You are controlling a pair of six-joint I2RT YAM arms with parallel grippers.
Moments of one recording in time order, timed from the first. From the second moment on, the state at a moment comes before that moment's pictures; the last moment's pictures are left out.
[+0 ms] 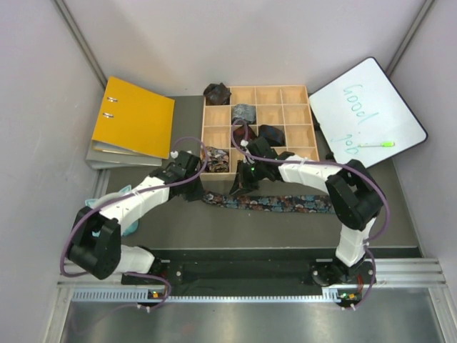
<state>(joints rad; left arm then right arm) -0.48 1.35 0.81 -0.49 0.02 -0.76 0.70 1.85 1.17 -0.27 -0.49 0.76</state>
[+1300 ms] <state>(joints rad) -0.71 1.52 1.07 -0.76 -0.25 -0.77 0.79 2.06 1.30 -0.11 -0.59 0.89</state>
